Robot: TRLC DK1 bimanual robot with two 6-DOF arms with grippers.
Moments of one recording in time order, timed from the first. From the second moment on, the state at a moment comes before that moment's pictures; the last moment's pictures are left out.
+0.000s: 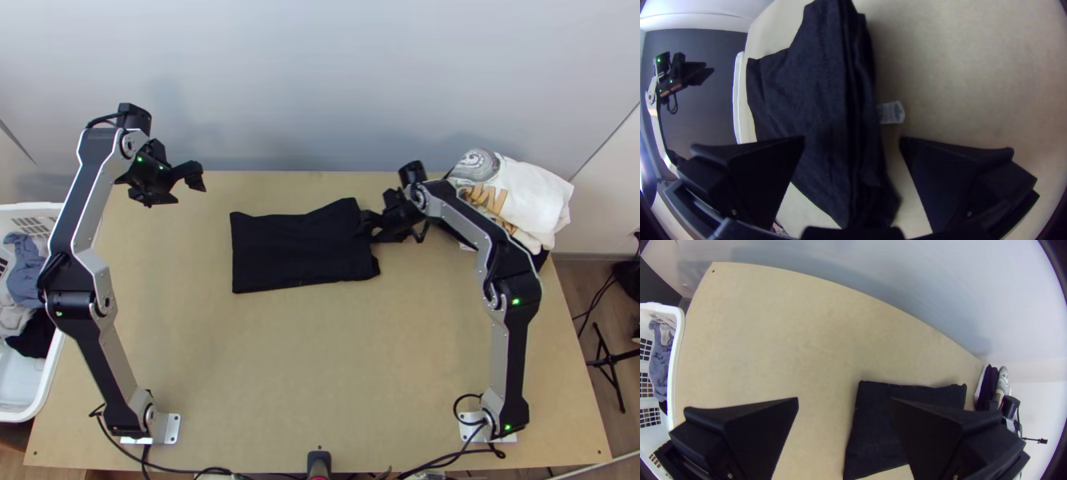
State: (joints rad) left arm 0.03 2.06 2.16 -1.24 0.22 -0.30; right arm 0.30 2.25 1.77 -0.78 -0.65 0.25
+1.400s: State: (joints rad) left arm 0.03 2.05 2.16 -1.24 0.21 -0.29; right arm 0.03 1.82 1.97 -0.65 -0.78 0.56
